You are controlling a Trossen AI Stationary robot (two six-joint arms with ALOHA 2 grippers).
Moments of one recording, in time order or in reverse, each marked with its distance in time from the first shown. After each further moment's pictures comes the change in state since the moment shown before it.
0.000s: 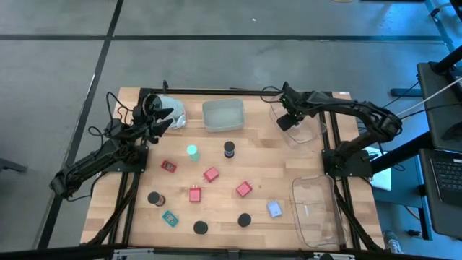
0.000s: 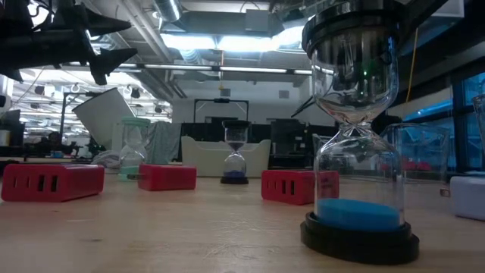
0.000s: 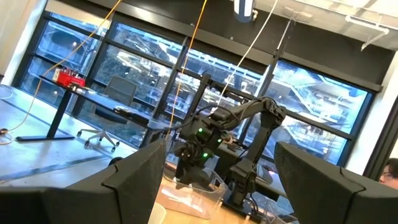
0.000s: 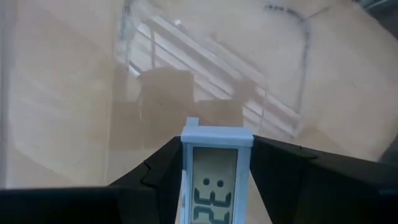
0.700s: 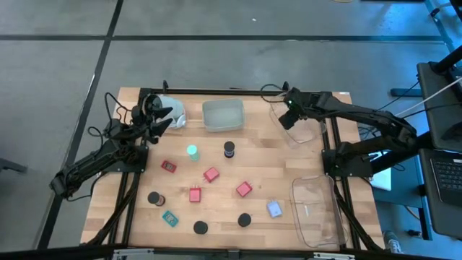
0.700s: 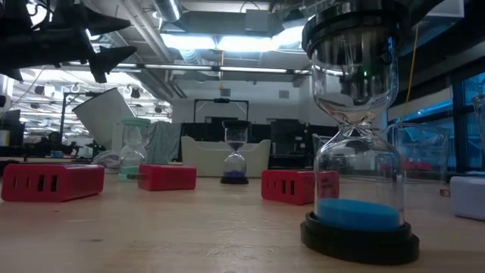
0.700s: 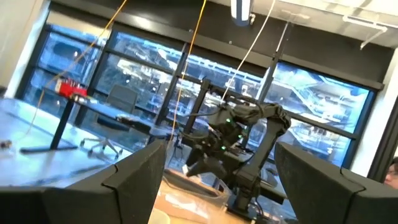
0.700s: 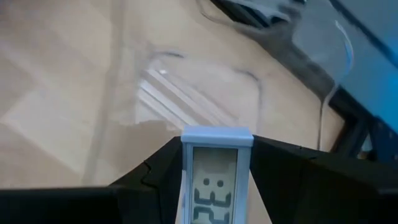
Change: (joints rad) left arm 0.000 0.000 0.000 0.016 -0.008 0.025; right arm 0.102 -0.203 0.024 -0.054 0.166 -0.003
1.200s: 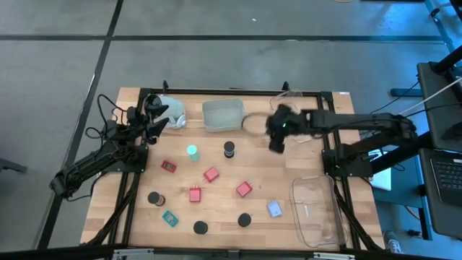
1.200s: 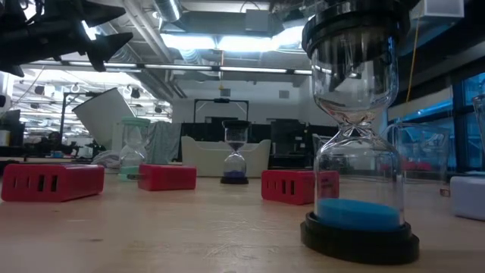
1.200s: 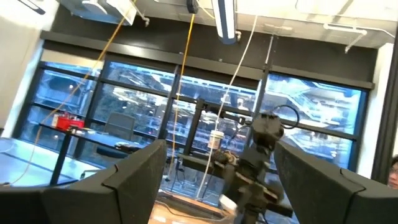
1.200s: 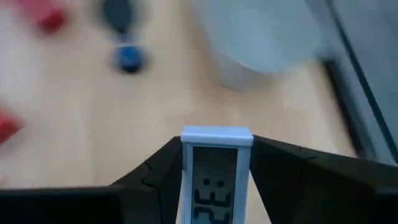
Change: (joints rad) left arm 0.000 0.000 0.000 0.108 -0.002 0.081; right arm 0.407 -0.017 0.121 0.111 -0.116 -0.232
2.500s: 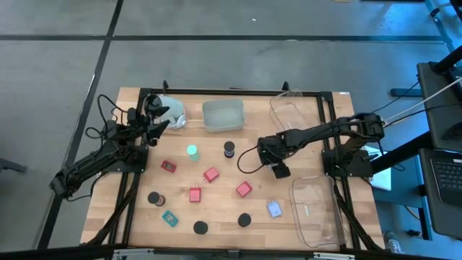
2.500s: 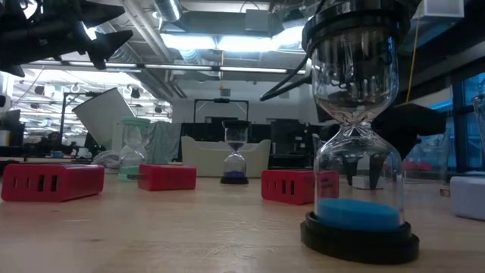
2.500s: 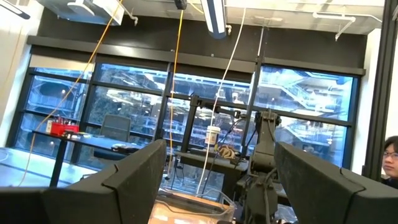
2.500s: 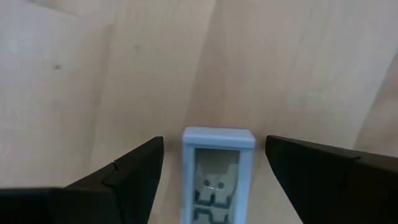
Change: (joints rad) left arm 0.000 0.000 0.000 0.001 0.045 0.054; right arm 0.146 0.395 -0.144 0.079 -0.302 -0.297
